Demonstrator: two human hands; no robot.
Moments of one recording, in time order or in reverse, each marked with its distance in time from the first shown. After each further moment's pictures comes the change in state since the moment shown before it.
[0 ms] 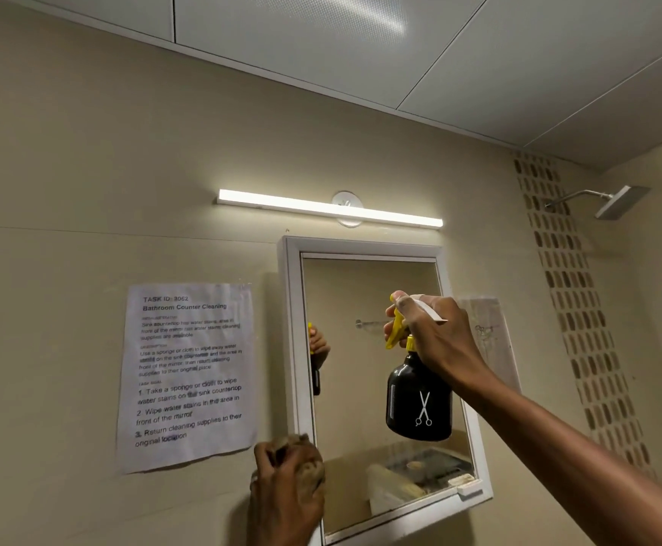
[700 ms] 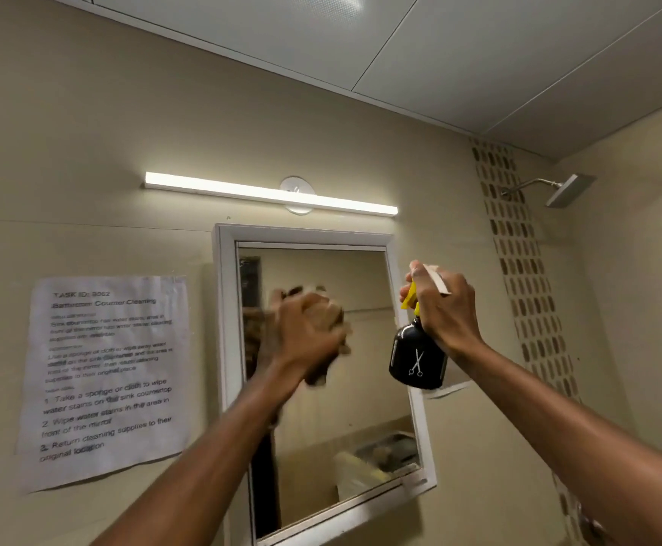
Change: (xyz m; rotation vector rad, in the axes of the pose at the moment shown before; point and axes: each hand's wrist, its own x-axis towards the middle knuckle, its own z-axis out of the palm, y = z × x) left_hand 0.117 0.187 -0.046 -0.189 0.276 0.187; right_hand 0.051 0.056 -0.073 -0.031 0.299 0.053
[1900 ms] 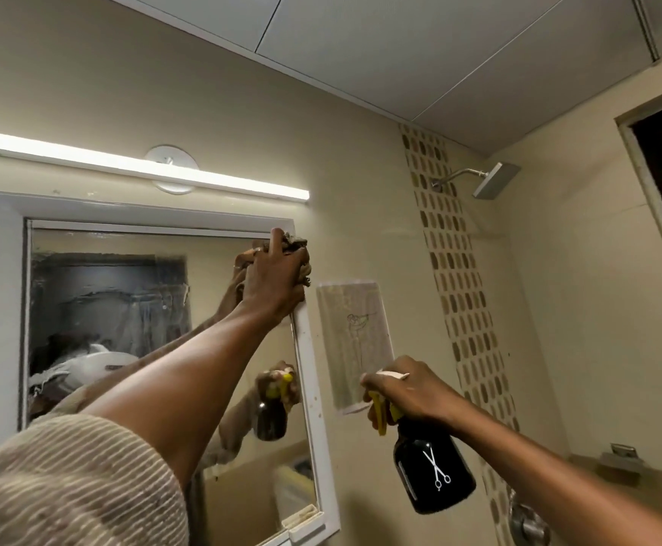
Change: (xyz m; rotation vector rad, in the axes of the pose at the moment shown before) left_hand 0.148 0.004 0.221 0.531 -0.098 0.286; right_hand 0.044 0.174 -0.100 -0.335 -0.634 0.223
